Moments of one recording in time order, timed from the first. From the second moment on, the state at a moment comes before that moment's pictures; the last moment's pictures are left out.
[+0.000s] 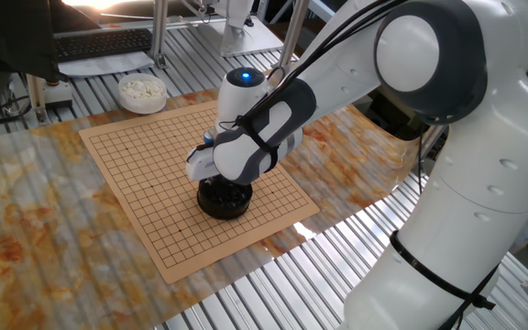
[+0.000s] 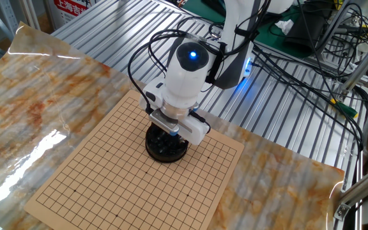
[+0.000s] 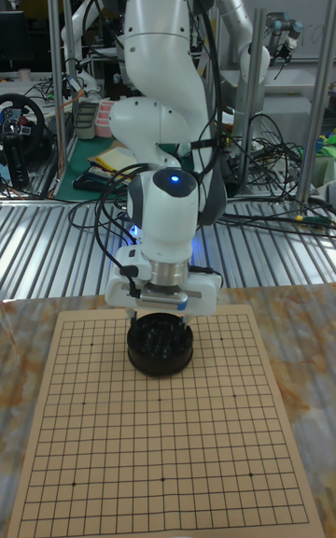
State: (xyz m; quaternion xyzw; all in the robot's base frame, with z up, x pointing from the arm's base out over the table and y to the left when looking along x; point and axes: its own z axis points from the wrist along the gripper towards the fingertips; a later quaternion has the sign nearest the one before) arm 0.465 -0.001 0.100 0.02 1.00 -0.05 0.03
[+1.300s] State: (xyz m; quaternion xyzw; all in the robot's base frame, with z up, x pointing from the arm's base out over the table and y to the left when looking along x) arm 0.462 -0.002 0.093 0.00 1.00 -0.09 0.02
